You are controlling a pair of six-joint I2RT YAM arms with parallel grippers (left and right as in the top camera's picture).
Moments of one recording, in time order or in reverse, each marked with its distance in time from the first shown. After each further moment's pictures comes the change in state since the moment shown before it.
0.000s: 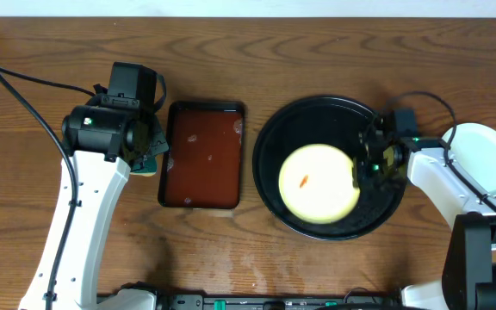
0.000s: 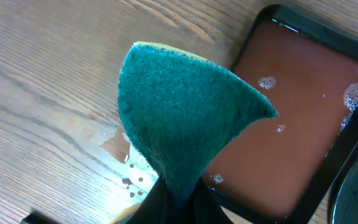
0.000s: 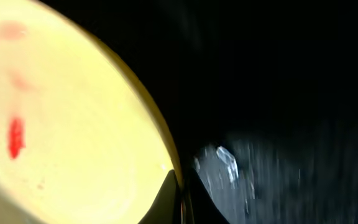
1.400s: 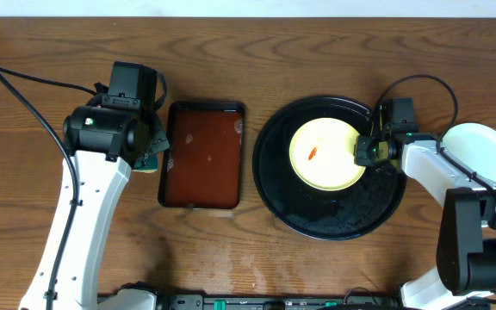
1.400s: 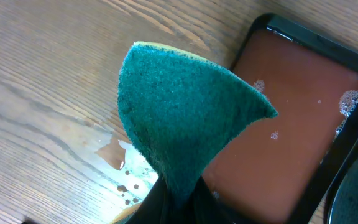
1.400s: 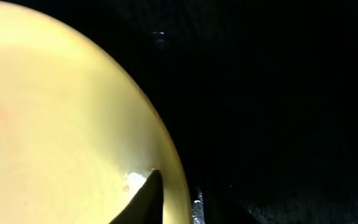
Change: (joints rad) left arm 0.000 0.000 -0.013 0.037 0.000 0.000; right arm -0.005 0.112 0.019 0.264 0.156 0.082
